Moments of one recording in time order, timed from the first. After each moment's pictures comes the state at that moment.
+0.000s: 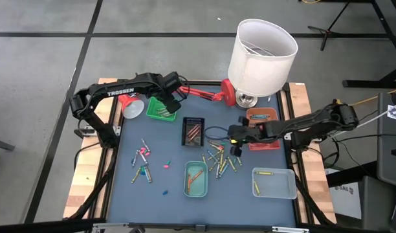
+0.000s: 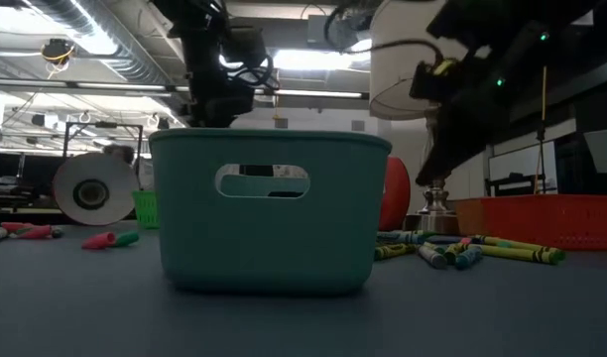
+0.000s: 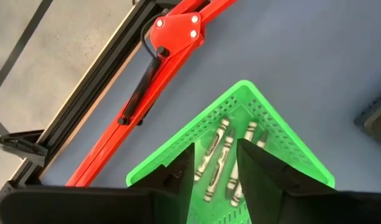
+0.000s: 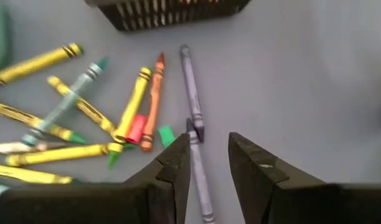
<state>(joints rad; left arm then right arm) 0.50 1.60 1.28 -0.92 -0.29 -0.17 0.09 1.37 0.70 -0.28 0.27 0.23</state>
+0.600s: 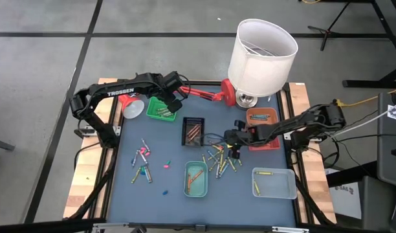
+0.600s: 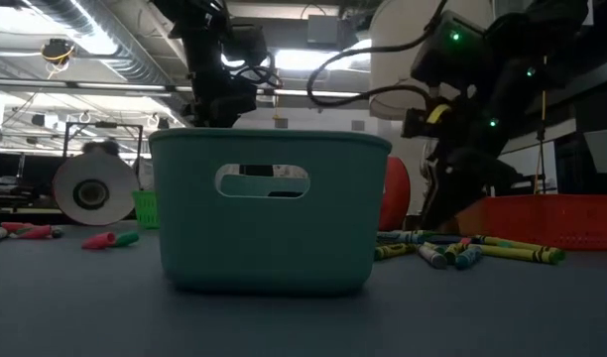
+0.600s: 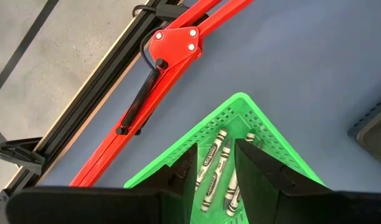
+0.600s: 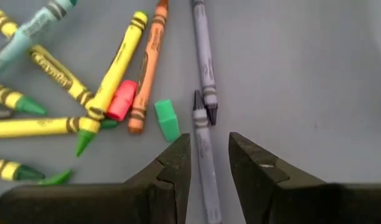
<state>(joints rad) 0.50 1.60 1.28 -0.89 -0.29 -0.18 0.08 1.55 0.70 -0.23 0.27 0.17</state>
